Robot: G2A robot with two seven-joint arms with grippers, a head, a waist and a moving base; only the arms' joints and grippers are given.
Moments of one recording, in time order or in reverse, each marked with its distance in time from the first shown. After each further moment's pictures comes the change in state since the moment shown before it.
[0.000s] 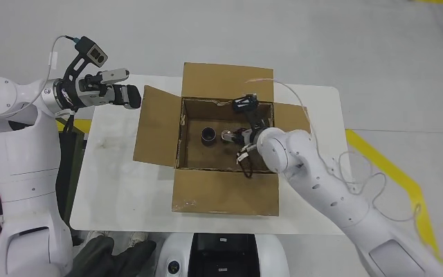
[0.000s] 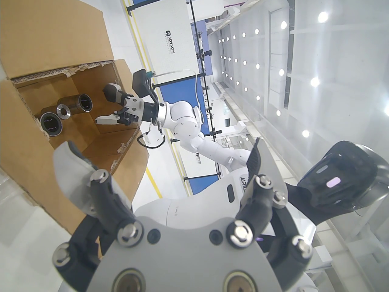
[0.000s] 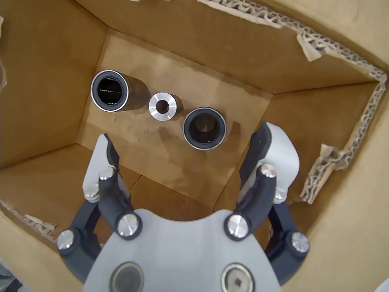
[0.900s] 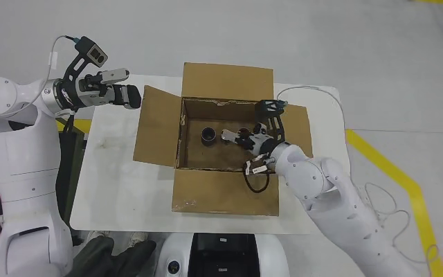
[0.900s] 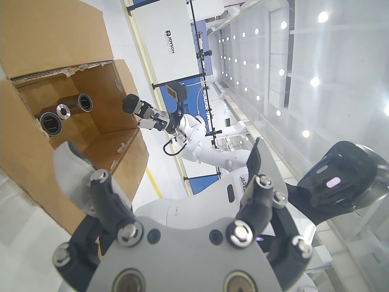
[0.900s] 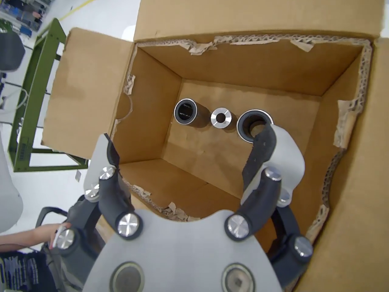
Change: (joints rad) left arm 0.000 0.000 0.000 0.000 0.000 0.000 0.000; right arm -0.272 0.084 0.207 -0.294 0.266 -0.014 -0.283
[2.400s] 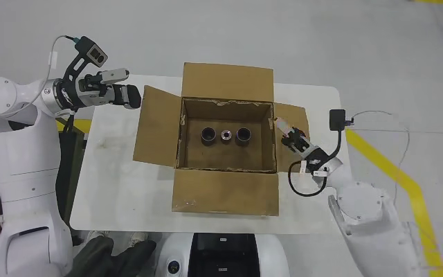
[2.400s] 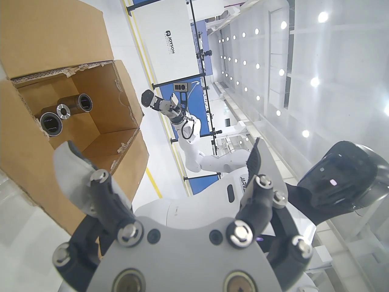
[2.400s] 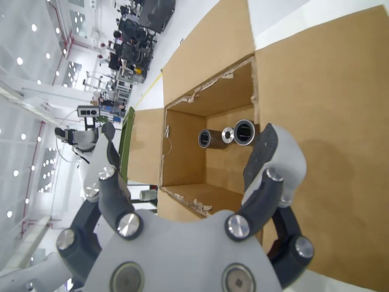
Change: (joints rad) left arm 0.000 0.000 0.000 0.000 0.000 0.000 0.000; right arm -0.391 0.045 0.379 -0.156 0.467 -0.156 -0.296
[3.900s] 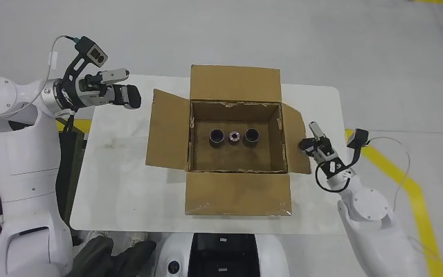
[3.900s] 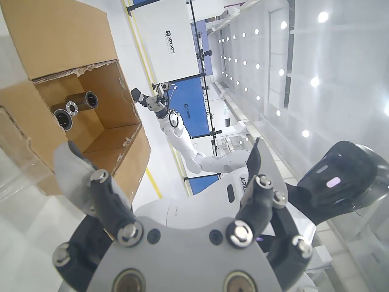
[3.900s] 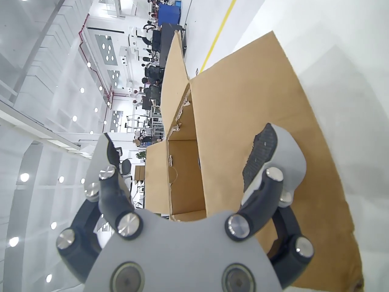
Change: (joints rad) left arm 0.000 0.000 0.000 0.000 0.000 0.000 0.000; right arm -0.074 0.006 0.114 0.351 0.393 -0.327 -0.119
